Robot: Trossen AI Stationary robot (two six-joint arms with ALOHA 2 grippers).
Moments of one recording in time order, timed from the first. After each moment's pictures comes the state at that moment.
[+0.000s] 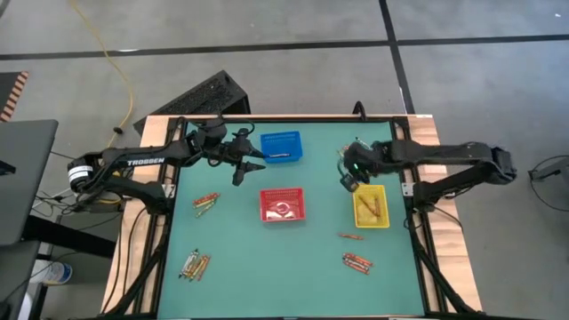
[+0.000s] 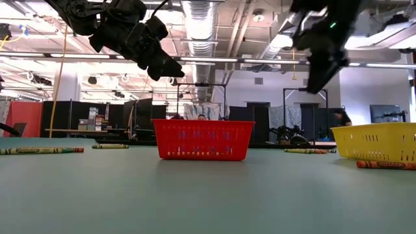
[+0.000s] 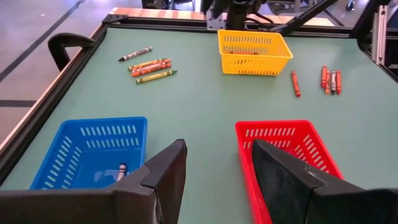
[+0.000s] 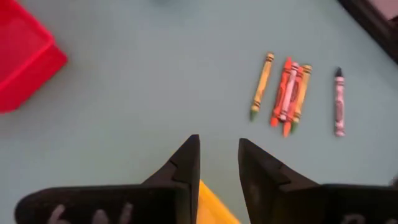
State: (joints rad) left arm 0.47 1.25 0.70 0.19 0.43 0.14; right arm -0.17 1.23 0.99 -0.96 0.30 0.53
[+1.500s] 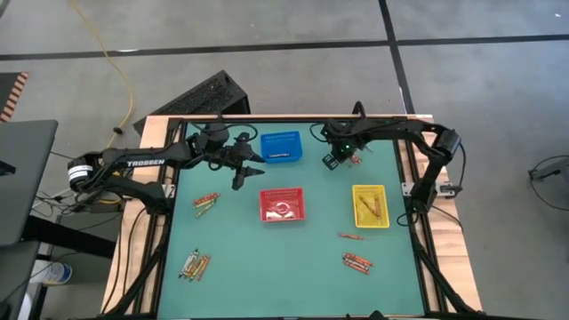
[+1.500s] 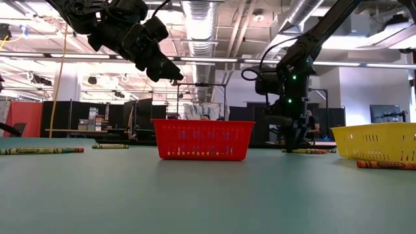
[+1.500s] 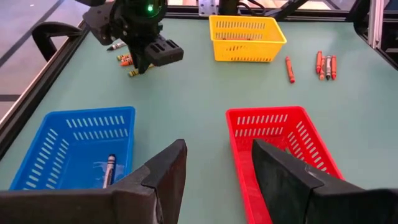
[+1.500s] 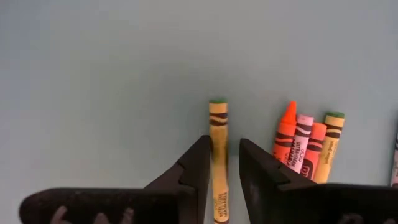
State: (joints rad) left arm 0.43 1.25 0.70 0.15 0.40 0.16; right arm -0.60 1.81 1.00 -0.60 0.14 0.25
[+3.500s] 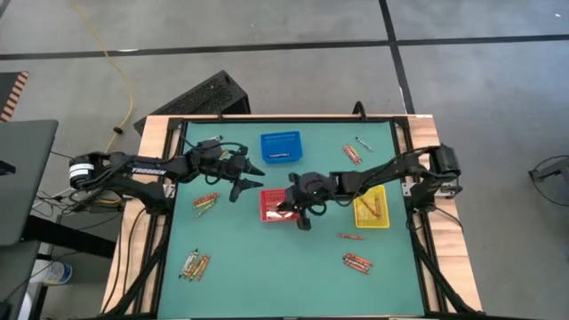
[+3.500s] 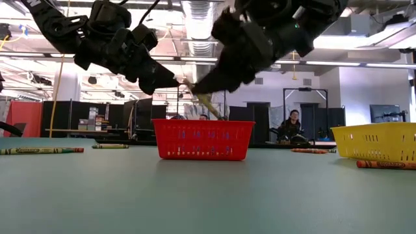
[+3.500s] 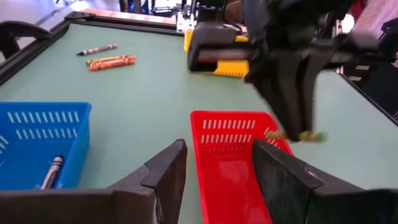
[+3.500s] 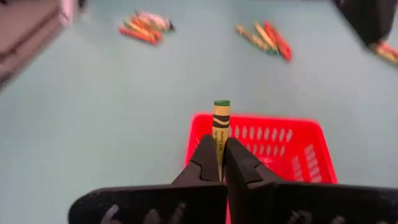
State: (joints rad) left arm 0.36 1.26 0.45 0.56 0.43 -0.01; right arm 0.04 1.76 0.99 0.23 -0.11 -0.03
